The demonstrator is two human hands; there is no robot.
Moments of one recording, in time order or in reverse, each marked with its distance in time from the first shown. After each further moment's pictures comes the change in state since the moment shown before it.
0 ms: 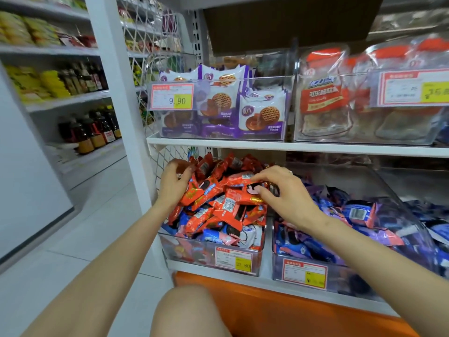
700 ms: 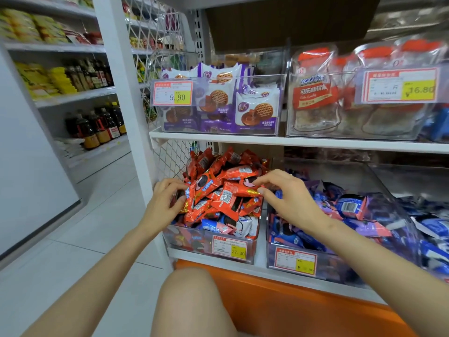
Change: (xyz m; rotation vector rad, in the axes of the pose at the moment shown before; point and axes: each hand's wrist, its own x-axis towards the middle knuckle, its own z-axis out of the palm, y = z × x) left_hand -0.067 -0.019 -0.039 0.224 -0.206 0.229; right_hand -0.025 -0.004 -0.012 0.041 -0.018 -0.026
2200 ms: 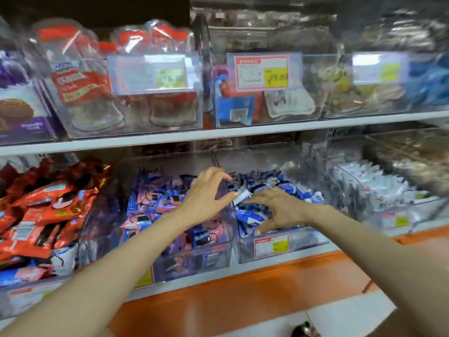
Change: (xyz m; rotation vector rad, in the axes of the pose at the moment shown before) left_hand 0.062 0.321 0.227 -0.153 -0.450 0.426; right_hand -0.158 0.190 -0.193 -0.509 -0.639 0.457
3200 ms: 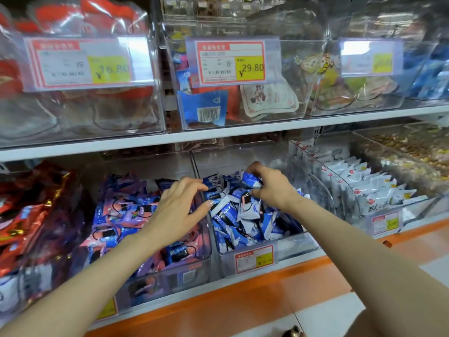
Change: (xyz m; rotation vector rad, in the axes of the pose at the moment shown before) left_hand -0.006 -0.010 0.011 0.024 -0.010 -0.028; right_hand 0.019 0.019 -0.022 0.325 0.496 0.291
